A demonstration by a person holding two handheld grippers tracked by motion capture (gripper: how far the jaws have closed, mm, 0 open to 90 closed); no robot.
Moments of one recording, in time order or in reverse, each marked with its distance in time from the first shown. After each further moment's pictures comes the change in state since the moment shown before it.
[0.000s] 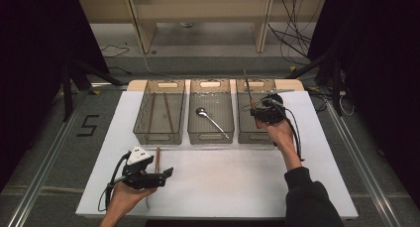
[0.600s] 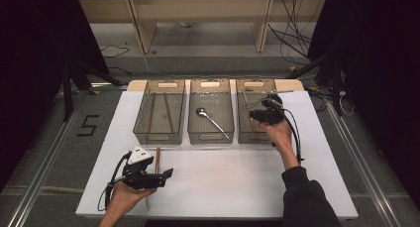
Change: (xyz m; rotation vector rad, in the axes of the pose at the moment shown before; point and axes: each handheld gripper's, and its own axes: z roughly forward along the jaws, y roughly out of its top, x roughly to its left) left arm 0.000 0.000 0.001 0.023 -0.003 -0.001; right arm -0.006 -0.003 0.011 0.041 0.005 0.063
